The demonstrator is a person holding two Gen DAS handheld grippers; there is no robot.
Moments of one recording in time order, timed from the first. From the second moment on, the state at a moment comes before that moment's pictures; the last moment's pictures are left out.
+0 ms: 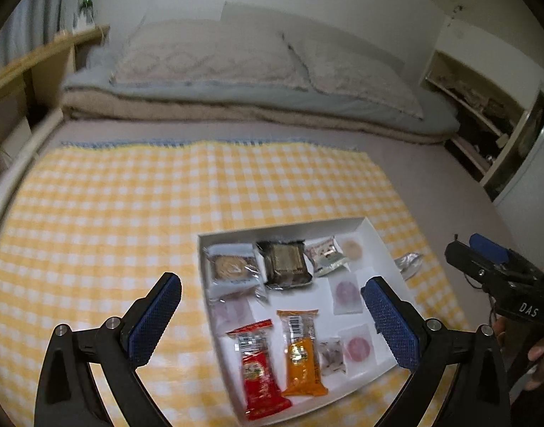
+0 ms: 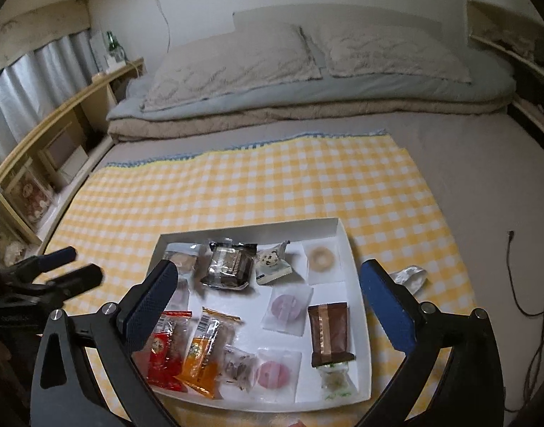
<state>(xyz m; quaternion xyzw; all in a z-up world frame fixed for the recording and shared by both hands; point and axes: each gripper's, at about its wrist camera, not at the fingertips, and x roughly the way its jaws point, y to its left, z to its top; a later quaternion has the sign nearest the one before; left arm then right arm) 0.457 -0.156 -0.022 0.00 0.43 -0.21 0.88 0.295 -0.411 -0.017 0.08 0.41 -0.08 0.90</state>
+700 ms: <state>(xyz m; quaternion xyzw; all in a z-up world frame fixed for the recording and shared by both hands) 0.255 -0.091 0.053 0.01 0.29 -0.15 0.95 0.184 -0.355 0.050 0.03 0.32 -0.08 0.95</state>
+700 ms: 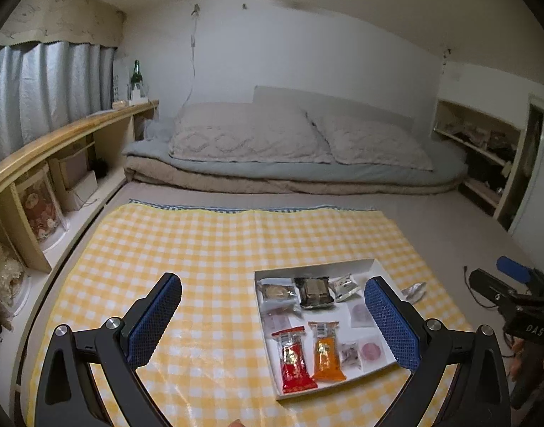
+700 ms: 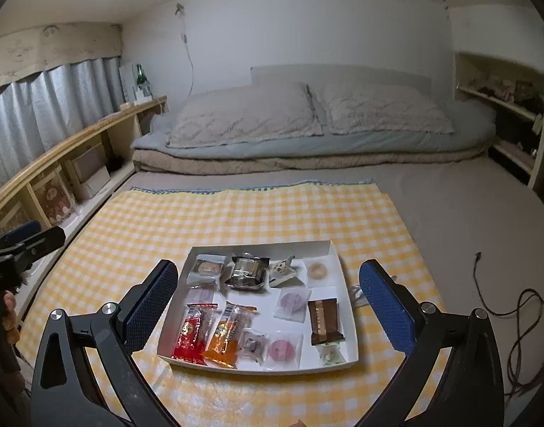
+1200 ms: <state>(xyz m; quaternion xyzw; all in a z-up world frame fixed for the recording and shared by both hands) 0.176 -0.078 0.009 0.05 0.28 -0.13 0.95 0.123 -0.316 0.040 -0.01 0.27 -0.10 0.96</state>
